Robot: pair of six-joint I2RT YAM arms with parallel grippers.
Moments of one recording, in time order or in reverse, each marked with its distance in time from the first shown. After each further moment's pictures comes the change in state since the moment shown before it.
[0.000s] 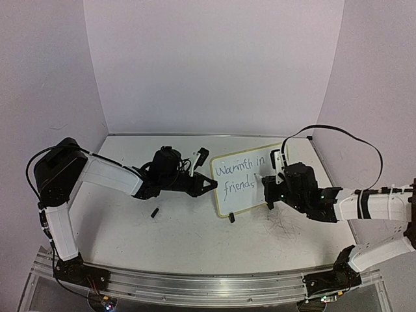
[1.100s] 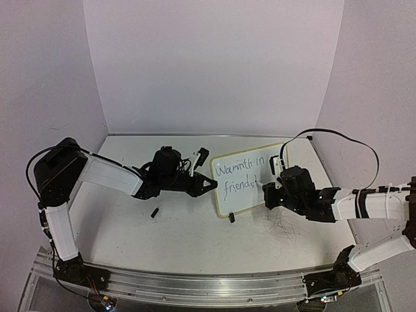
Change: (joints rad) left arm 0.000 0.000 0.000 0.000 -0.001 0.000; right arm -0.002 0.024 0.000 -0.092 -0.012 0.074
